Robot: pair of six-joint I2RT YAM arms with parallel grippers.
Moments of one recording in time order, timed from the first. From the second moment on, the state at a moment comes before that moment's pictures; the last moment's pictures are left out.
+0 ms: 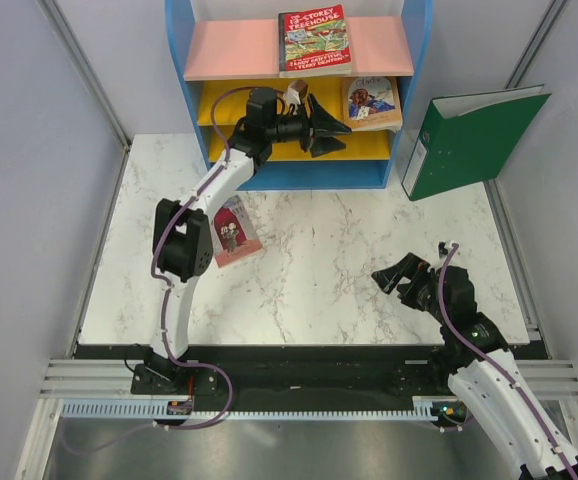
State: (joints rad) left arm -0.44 2.25 2.09 0.10 0.91 -1.28; right arm 0.32 0.42 0.32 -0.39 -0.09 0.82
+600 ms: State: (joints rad) left arm -0.45 1.41 0.99 -0.14 0.57 -0.90; right arm 0.32 0.60 0.32 -0.26 -0.21 0.81
